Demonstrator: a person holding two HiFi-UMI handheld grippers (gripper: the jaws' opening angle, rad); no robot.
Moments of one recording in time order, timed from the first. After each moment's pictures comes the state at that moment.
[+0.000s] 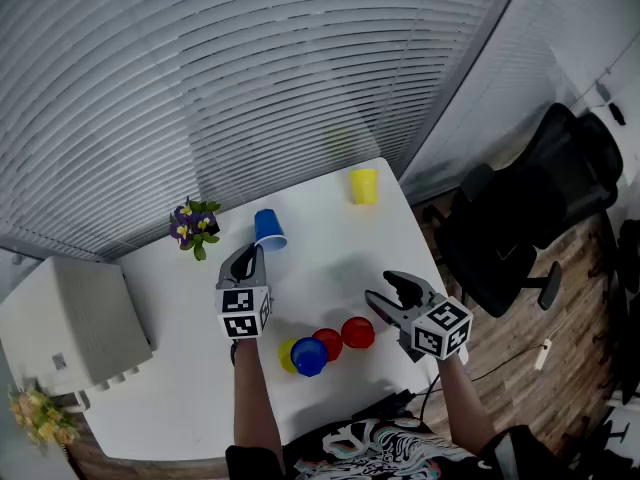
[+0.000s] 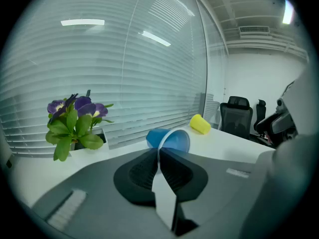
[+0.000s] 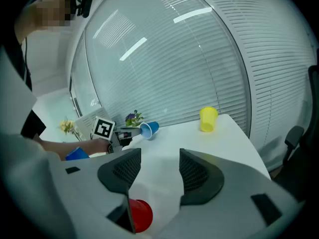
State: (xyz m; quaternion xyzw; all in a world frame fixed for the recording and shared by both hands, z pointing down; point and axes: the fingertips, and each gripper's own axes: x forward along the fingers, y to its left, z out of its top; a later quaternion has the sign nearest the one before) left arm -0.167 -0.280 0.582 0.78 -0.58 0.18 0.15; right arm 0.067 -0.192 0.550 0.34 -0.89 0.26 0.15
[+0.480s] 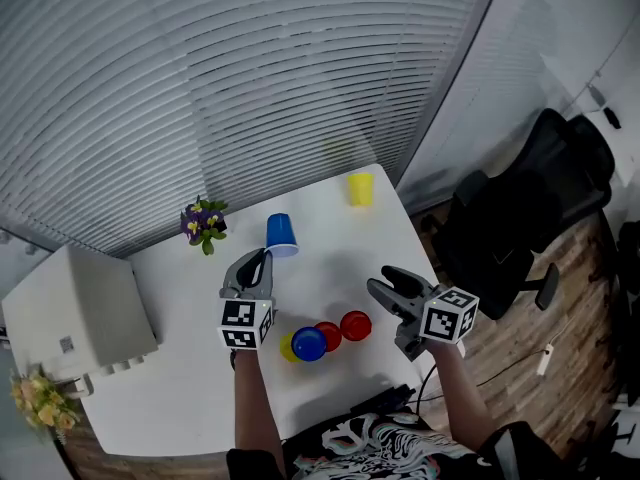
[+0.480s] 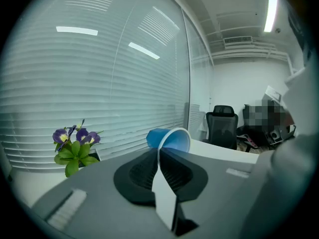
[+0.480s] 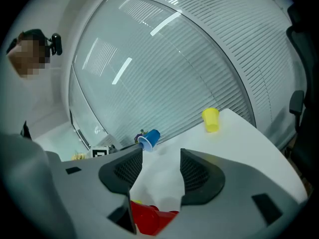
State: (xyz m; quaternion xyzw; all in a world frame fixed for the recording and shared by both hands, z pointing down) left arm -0.144 -0.243 0.527 0.83 -0.54 0.14 0.09; right arm 0.069 -0.188 0.510 0.33 -0.87 0.37 0.03
